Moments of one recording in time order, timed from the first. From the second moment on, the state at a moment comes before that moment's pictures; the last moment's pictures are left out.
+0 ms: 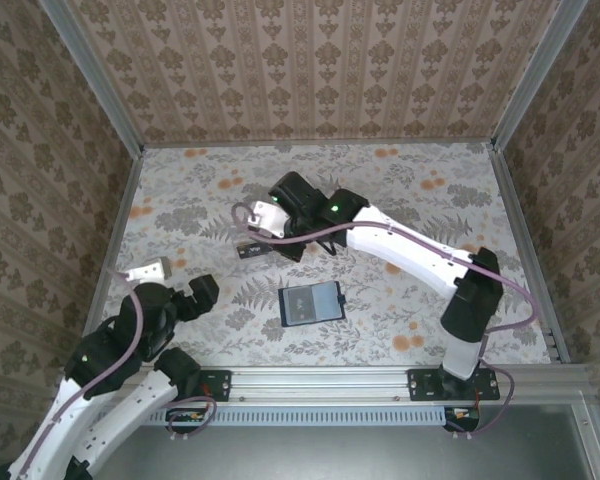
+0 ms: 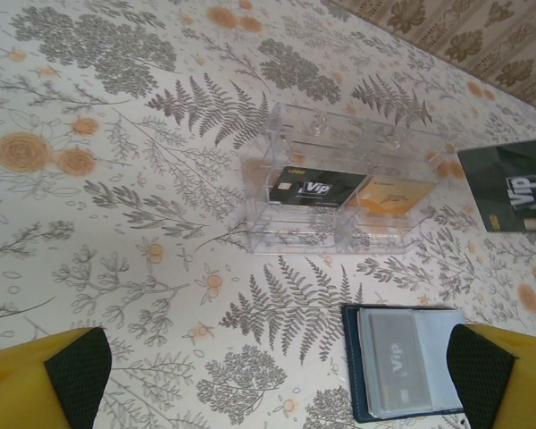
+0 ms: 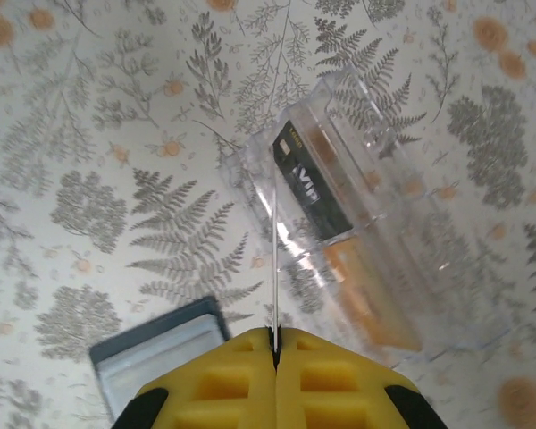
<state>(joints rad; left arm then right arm) -0.70 0.31 0.78 -1.08 -0.34 -0.76 0.89 1.82 1.78 -0.88 -0.05 -0.42</state>
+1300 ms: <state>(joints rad) -0.70 0.23 0.81 -1.20 -0.37 -0.76 0.99 2.18 1.96 -0.83 0.23 -0.92</state>
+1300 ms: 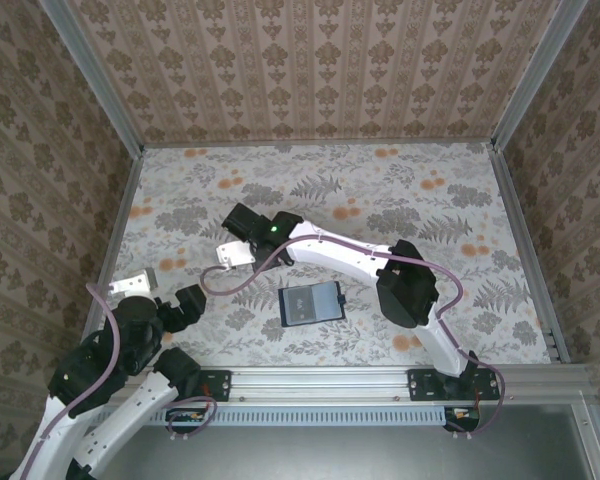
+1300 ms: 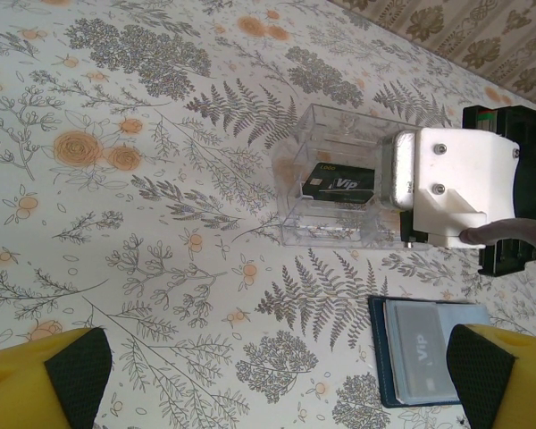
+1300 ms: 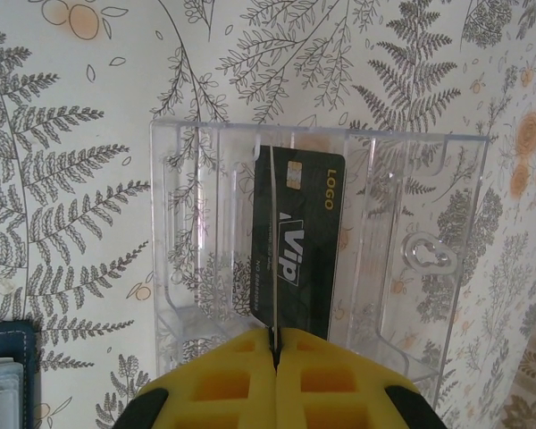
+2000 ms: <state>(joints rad) -0.70 0.23 0.81 -1.20 -0.37 -0.75 0.97 2.26 1.98 -0.81 0.24 -0.91</state>
